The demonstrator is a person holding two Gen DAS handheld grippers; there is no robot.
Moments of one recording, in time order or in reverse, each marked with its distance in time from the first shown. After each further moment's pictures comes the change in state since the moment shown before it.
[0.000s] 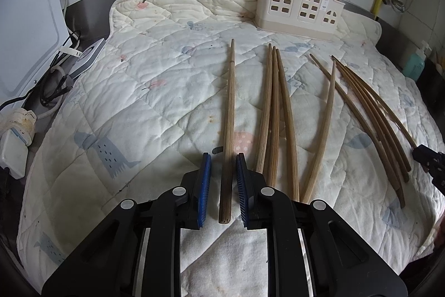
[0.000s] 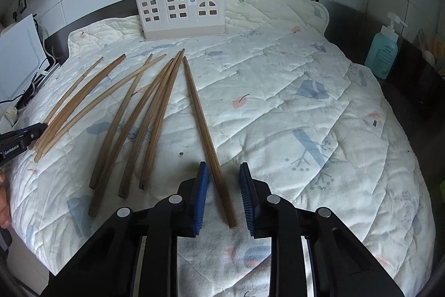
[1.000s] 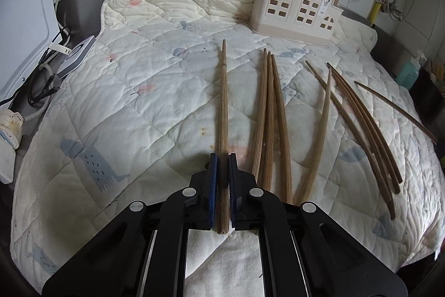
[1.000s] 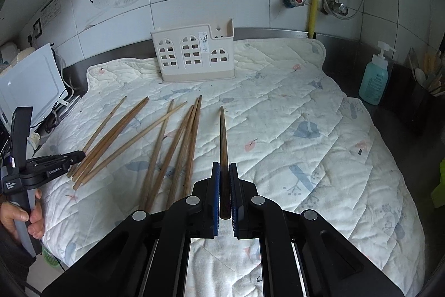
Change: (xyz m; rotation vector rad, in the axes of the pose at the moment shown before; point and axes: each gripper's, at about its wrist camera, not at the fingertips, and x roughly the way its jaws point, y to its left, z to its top) left arm 0.007 0.004 0.011 -0.039 0.005 -0.072; right arm -0.067 0.011 0.022 0.018 -0.164 0.047
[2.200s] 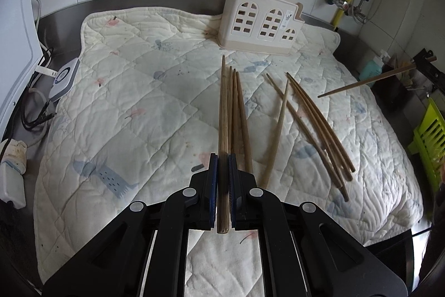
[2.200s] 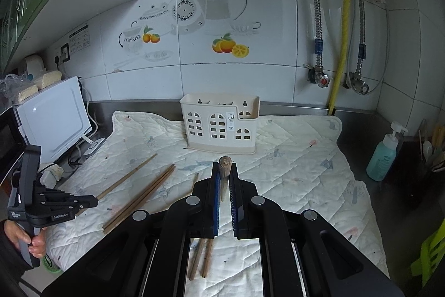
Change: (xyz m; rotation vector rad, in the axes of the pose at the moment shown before) left arm -0.047 0.007 0.016 0.083 0.031 -0.162; right arm -0.042 0.015 0.091 -0.096 -0.187 0.091
